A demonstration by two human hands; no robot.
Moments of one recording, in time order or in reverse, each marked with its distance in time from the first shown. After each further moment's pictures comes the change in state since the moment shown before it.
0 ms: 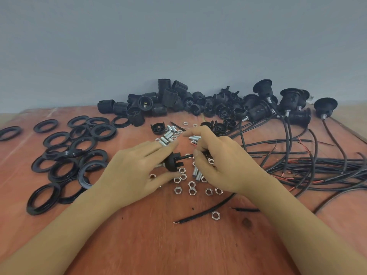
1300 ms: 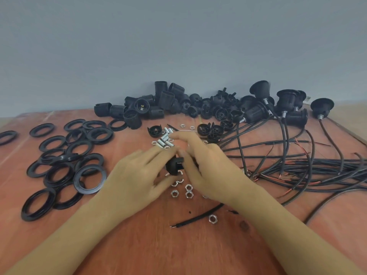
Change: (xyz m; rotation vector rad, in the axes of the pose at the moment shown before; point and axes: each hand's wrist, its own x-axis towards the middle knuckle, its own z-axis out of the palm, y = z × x) left_hand 0.001 0.012 0.001 -0.031 -0.019 -0.035; right_hand 0.003 -0.014 0.013 0.106 0.042 0.046
